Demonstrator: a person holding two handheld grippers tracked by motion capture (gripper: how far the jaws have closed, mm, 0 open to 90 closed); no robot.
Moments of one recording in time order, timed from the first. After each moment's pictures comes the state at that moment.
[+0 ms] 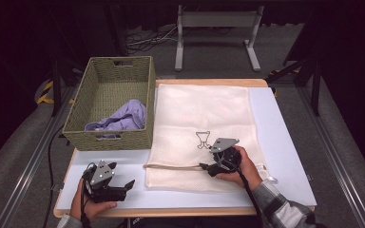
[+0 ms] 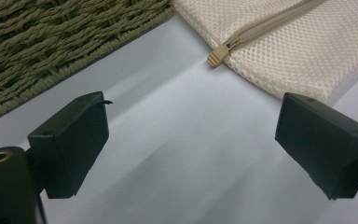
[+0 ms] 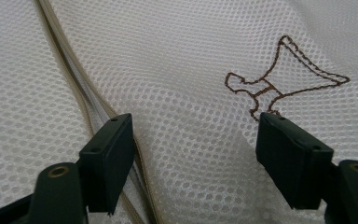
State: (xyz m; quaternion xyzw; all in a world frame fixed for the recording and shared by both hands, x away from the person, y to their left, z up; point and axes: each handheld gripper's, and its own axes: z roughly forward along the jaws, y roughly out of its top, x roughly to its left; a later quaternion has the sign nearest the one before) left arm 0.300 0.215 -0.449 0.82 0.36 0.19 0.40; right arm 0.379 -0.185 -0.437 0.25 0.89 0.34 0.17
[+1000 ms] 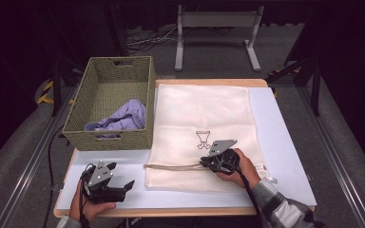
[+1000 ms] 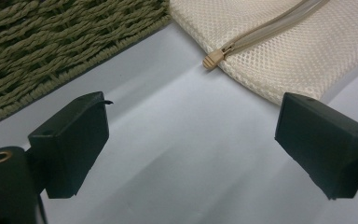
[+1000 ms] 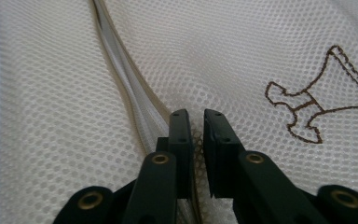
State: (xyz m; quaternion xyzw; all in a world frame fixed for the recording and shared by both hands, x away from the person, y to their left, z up) left arm 0.298 0.217 -0.448 0.82 0.35 0.19 0.41; right arm 0.375 -0.182 -0.434 0.20 0.91 0.35 0.13
